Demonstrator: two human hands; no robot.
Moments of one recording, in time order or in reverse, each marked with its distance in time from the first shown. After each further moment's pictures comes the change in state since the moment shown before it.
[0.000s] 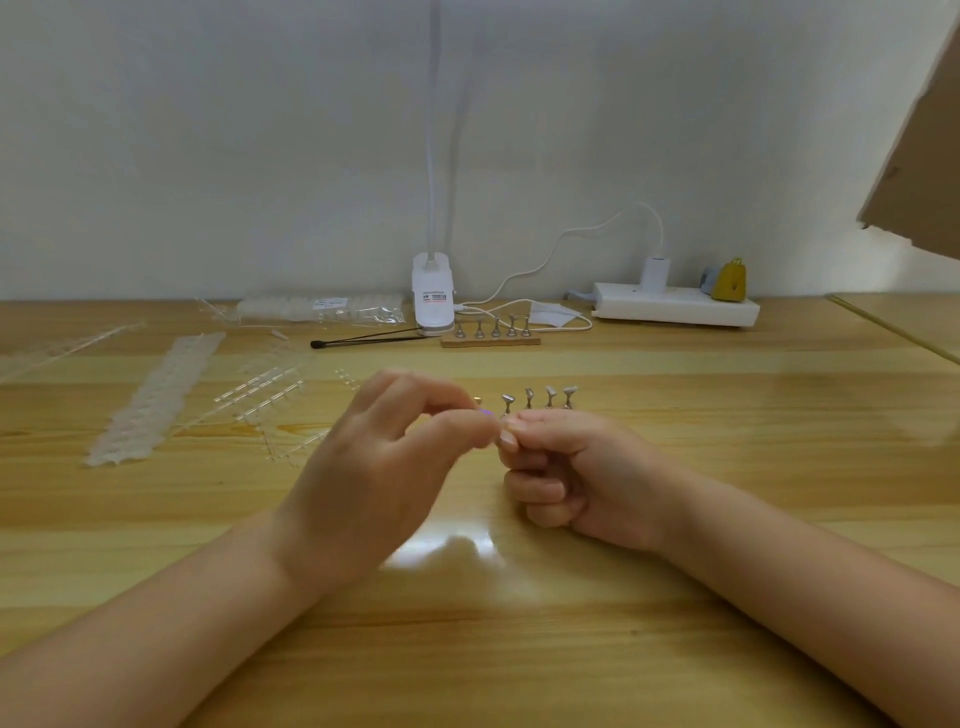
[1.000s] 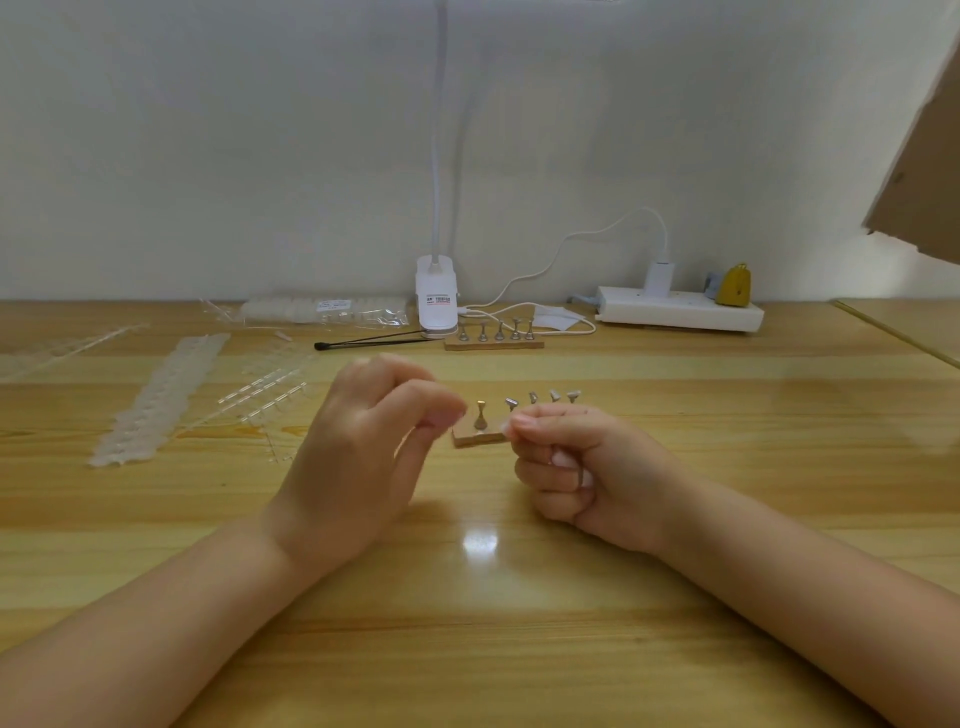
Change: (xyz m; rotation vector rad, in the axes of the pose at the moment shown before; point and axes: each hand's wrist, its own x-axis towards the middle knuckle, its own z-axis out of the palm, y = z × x) left_hand 0.000 -0.010 -0.002 -0.040 -0.020 -0.175; right_hand 0.002 -0.002 -0.002 0.044 0.018 -0.063
